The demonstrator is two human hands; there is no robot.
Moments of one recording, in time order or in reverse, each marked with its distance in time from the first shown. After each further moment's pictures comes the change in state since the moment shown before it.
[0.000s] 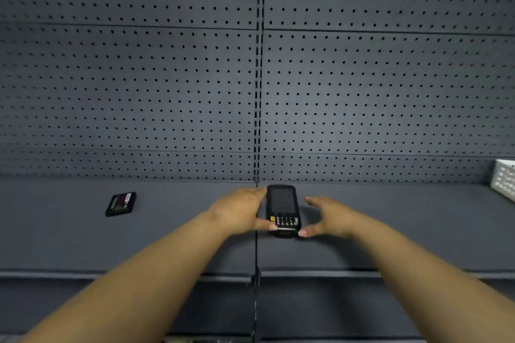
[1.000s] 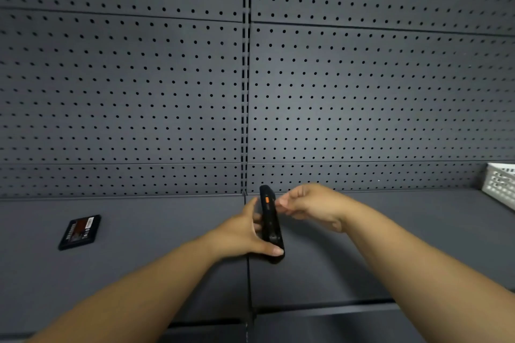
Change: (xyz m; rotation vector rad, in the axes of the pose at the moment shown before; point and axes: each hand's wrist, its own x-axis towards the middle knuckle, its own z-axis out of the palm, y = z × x) left_hand 0.057 -0.029 0.039 -0.793 -0.136 -0.015; right_hand 0.047 -0.028 -0.025 0.638 -0.008 -0.020
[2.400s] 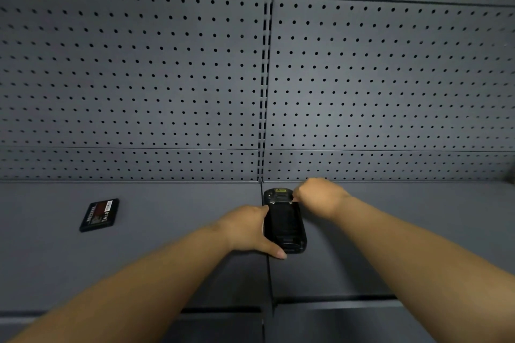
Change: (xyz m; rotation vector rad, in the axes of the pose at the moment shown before) left_hand -0.010 -0.007 -0.013 0.562 -0.006 0.038; right_hand 0.040 0.005 0.019 -1.256 0.034 -0.102
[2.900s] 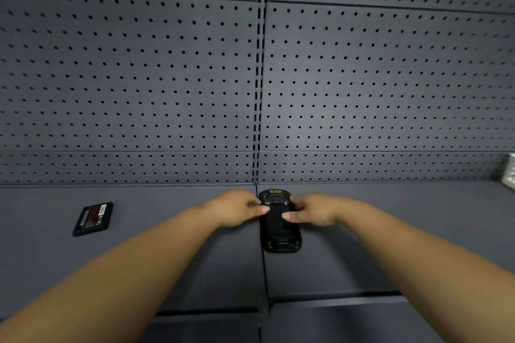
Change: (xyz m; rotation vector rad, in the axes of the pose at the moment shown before) left_hand 0.019 -0.016 -0.026 0.057 0.010 -0.053; right_hand -0.012 0.004 0.009 0.490 -0.217 0.051
